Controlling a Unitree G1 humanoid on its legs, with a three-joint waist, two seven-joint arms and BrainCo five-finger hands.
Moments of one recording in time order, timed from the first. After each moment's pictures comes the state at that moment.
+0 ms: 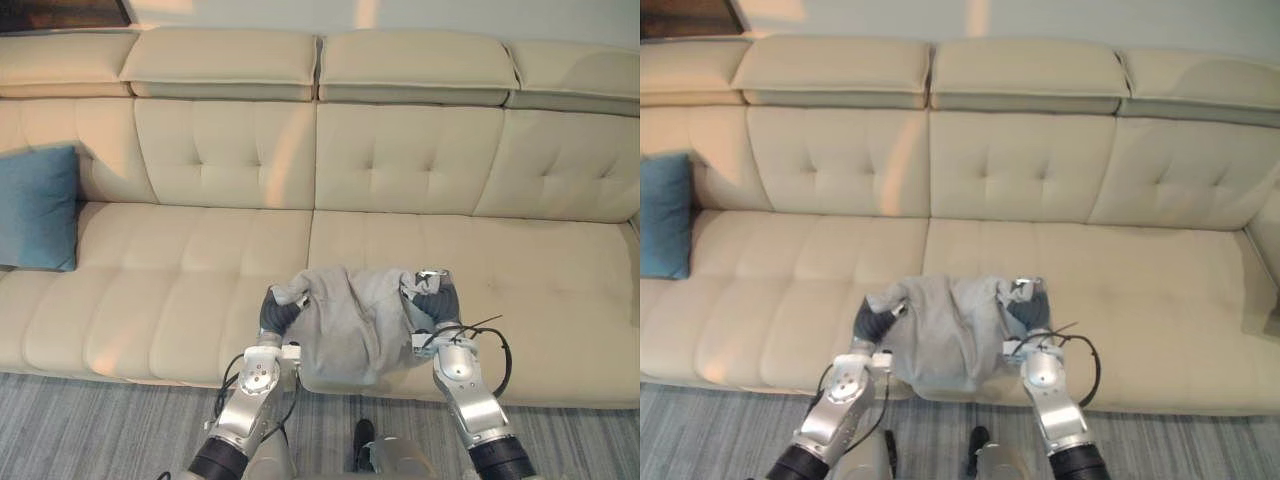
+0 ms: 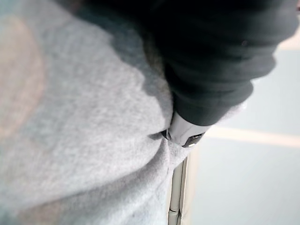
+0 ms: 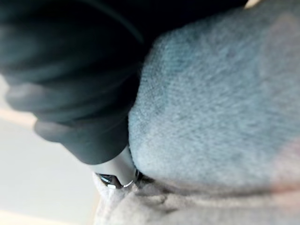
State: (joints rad) left arm -0.04 0.13 -0.39 0.22 -0.26 -0.21 0.30; right arm -0.03 -0.21 0.15 0.06 -0.08 -0.08 -0.32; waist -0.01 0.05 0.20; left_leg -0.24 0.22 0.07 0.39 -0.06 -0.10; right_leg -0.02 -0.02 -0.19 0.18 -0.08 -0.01
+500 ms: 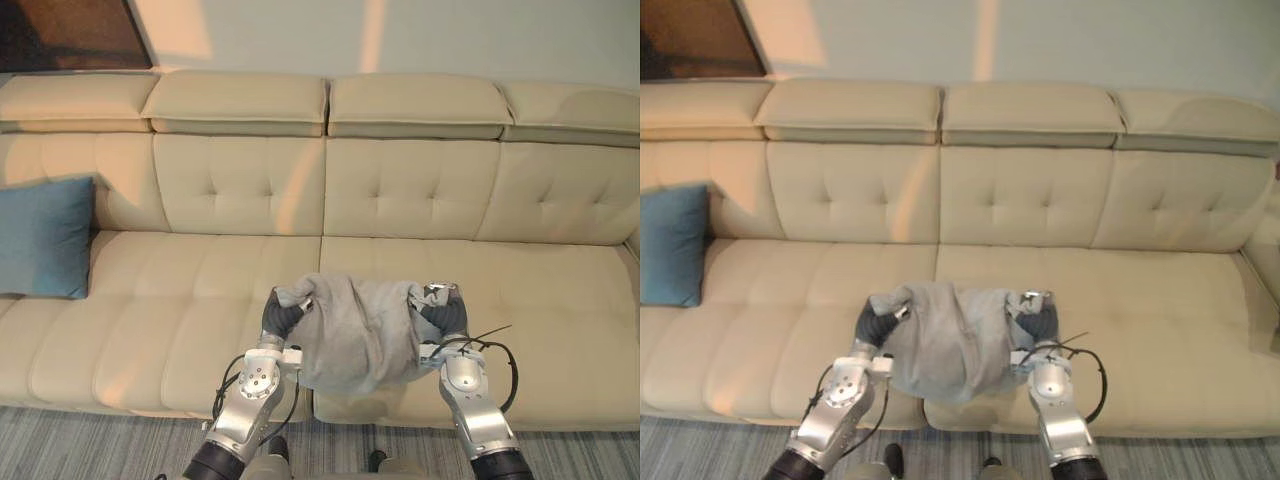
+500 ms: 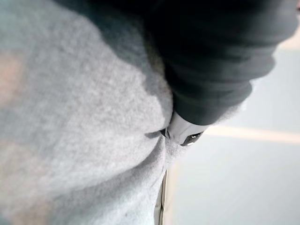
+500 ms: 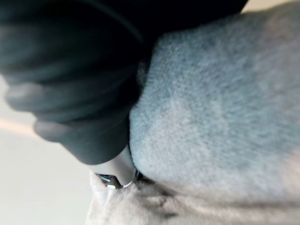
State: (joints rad) left arm -0.02 0.17 -0.40 0.15 -0.26 -0.19 0.29; right arm -0.01 -0.15 0.08 0.10 -0.07 -0.08 -0.28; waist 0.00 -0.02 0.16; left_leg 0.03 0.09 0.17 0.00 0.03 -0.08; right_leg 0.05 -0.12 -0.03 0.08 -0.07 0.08
